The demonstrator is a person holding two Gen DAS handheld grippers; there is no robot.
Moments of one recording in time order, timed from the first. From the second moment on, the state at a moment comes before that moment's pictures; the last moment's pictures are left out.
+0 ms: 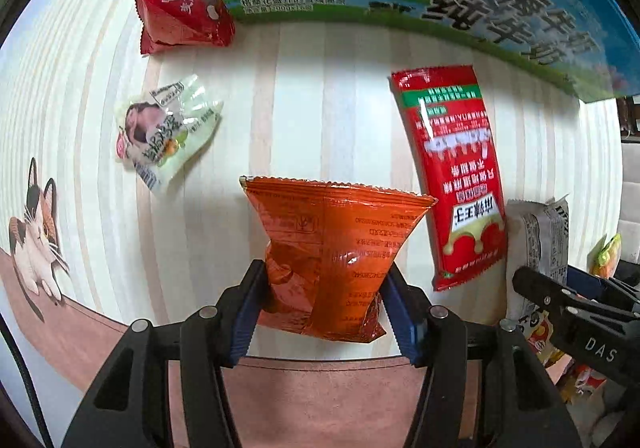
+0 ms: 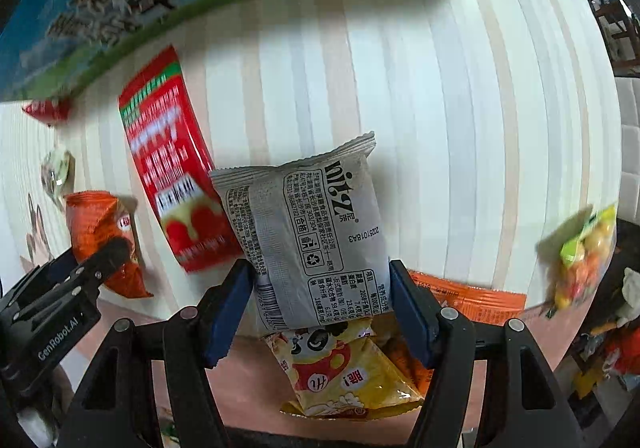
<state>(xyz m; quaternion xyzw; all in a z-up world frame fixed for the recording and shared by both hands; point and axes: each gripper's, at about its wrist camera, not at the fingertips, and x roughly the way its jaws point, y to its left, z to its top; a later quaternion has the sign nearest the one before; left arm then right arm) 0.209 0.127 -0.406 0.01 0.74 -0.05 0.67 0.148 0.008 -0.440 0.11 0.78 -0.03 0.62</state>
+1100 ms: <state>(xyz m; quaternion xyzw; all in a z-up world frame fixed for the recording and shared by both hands) 0.215 0.100 -0.408 0.03 0.73 -0.03 0.68 0.142 0.019 -0.456 0.11 0.77 -0.04 0.63</state>
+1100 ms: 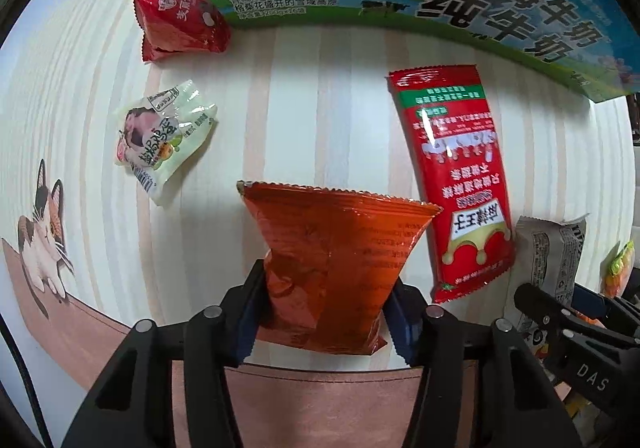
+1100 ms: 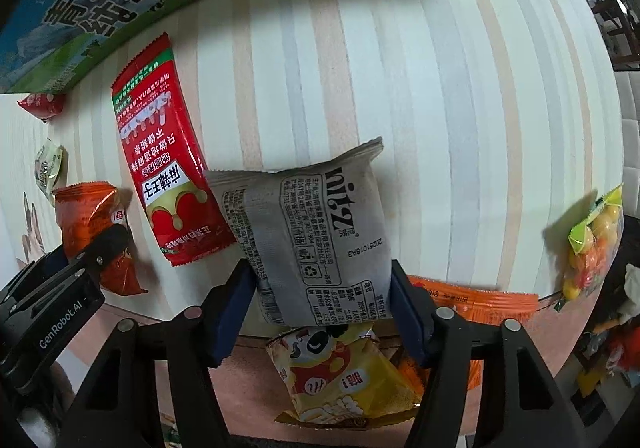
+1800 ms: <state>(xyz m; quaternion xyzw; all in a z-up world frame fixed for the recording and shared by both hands) 0.202 0.101 -0.331 0.01 0.69 -0.07 0.72 0.129 -0.004 -0.388 0.16 0.74 -0.01 0.66</state>
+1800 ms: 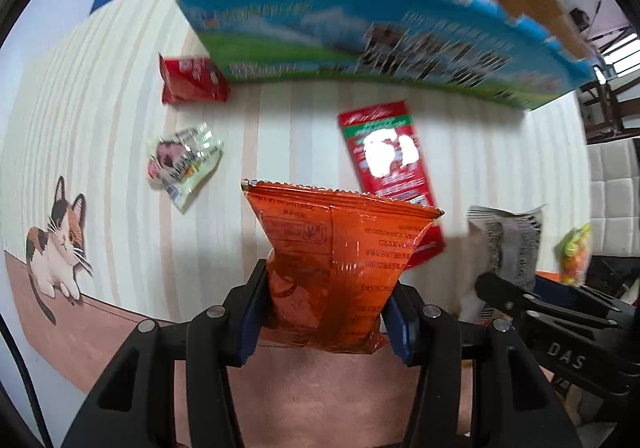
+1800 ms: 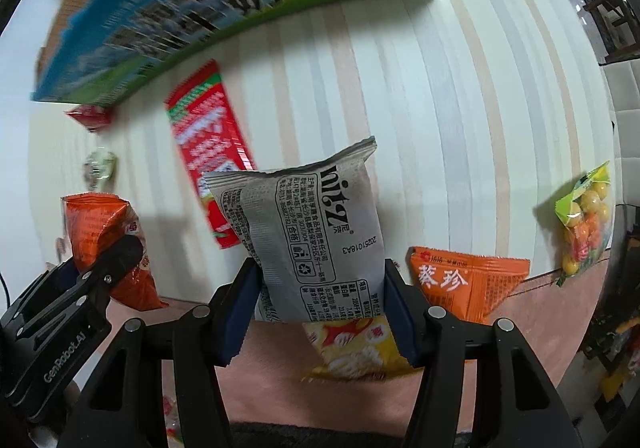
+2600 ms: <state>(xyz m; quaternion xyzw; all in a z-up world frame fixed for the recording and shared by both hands) 0.328 0.100 -0.205 -0.02 0.62 -0.11 0.77 0.233 -0.007 -0.228 0.19 0.64 0.03 0.74</state>
